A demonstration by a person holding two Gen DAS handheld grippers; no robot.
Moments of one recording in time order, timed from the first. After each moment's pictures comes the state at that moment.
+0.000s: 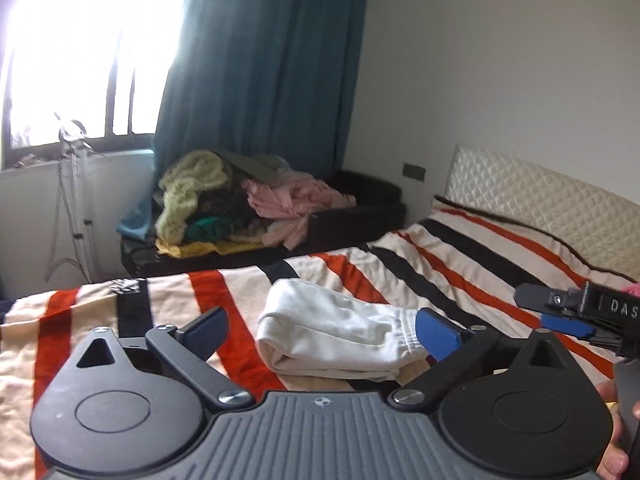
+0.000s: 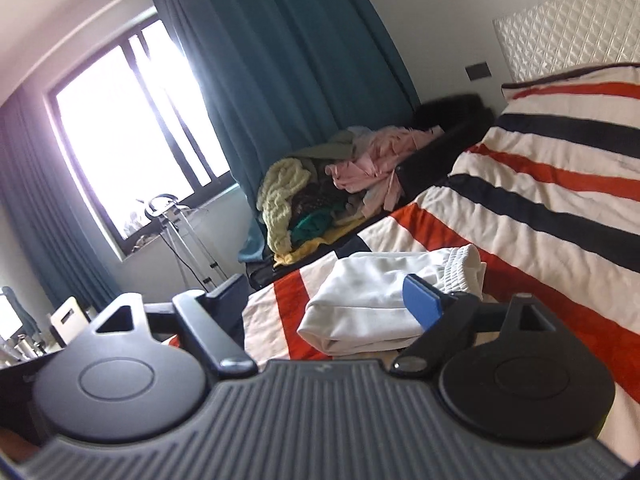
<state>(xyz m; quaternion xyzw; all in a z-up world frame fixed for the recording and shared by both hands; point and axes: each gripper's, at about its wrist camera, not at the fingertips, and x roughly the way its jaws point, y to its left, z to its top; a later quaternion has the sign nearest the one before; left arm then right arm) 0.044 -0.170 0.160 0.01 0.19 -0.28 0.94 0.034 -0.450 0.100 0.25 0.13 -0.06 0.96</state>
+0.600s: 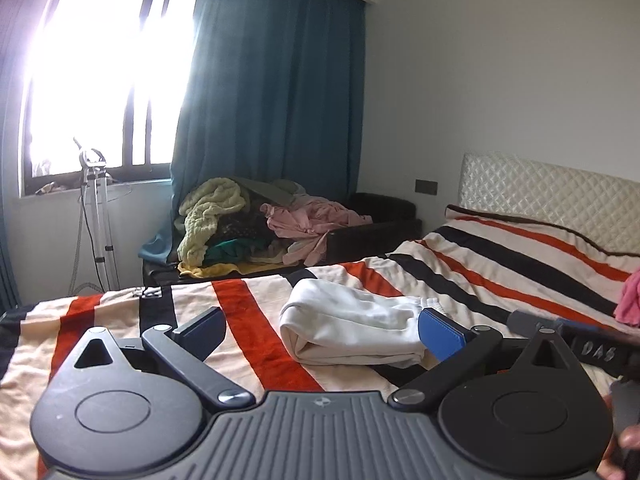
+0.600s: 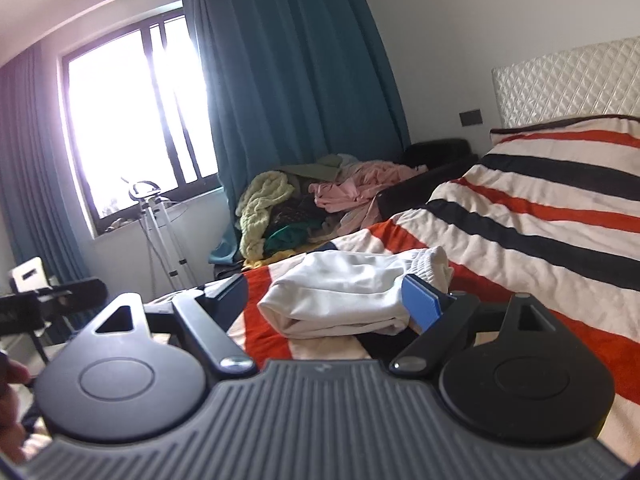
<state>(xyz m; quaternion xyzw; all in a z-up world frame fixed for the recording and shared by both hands) -0.002 -0.151 0.080 0.03 0.14 -0.26 0.96 0.003 -0.404 0.016 0.16 0.09 -0.11 0.98</state>
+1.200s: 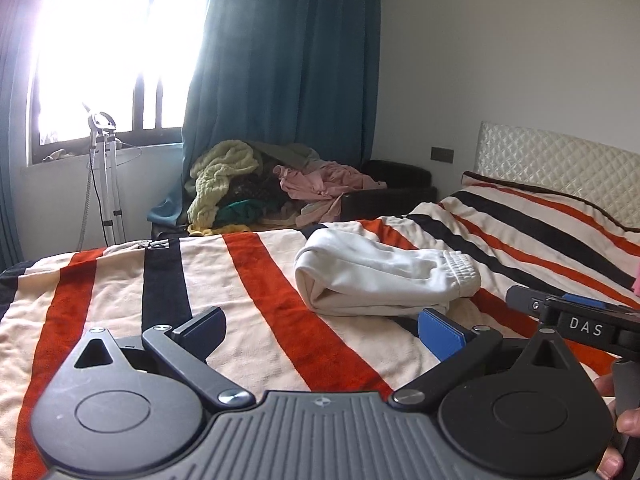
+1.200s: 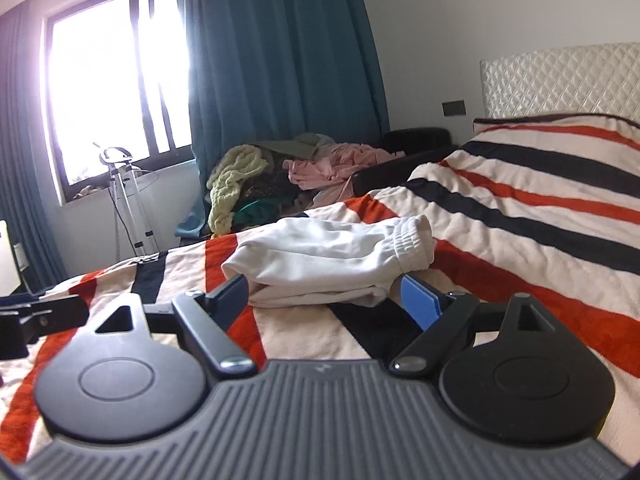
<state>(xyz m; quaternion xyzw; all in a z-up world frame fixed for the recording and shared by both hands) 0.028 -0.147 0.010 0.04 0.18 -0.23 0.96 0.033 -0.386 -0.033 0.12 0.11 -0.14 0.98</state>
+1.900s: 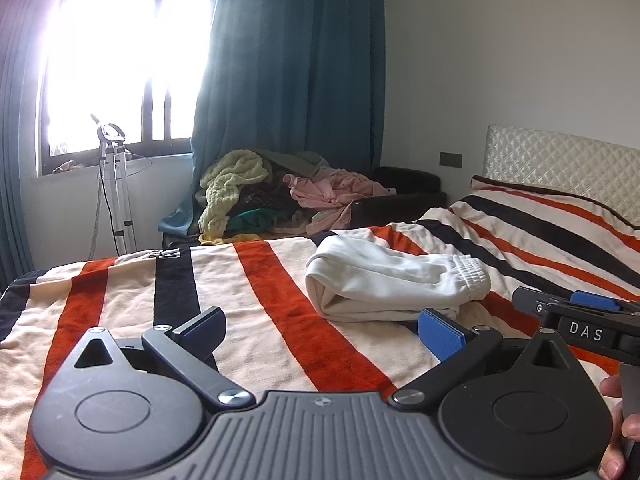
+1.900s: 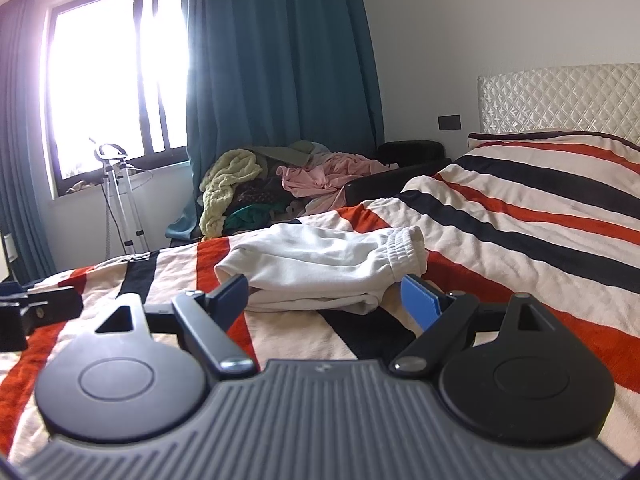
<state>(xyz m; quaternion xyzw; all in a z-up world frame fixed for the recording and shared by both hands) 0.020 -0.146 0.008 0.05 0.16 -0.22 0.96 0.033 -0.380 -0.034 0.10 0.11 -0.16 0.98</state>
